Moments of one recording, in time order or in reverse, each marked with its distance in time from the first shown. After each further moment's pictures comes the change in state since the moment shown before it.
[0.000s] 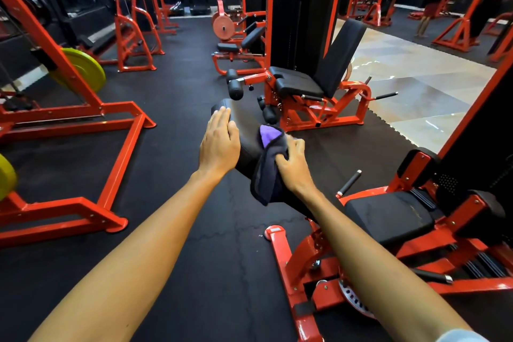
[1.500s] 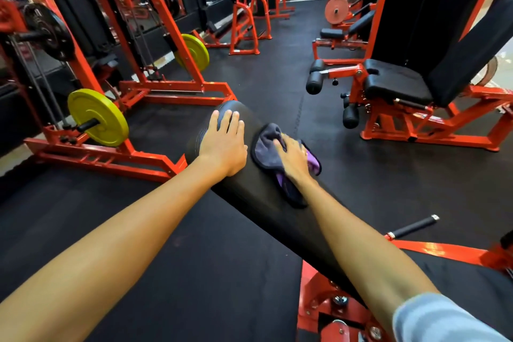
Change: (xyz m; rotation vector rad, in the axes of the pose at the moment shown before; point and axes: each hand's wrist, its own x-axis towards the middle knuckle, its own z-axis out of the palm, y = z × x) left_hand 0.037 0.067 0.064 1.382 -0.406 -0.177; right_hand 0.167 0.100 0.034 -0.107 -0.452 -0.047
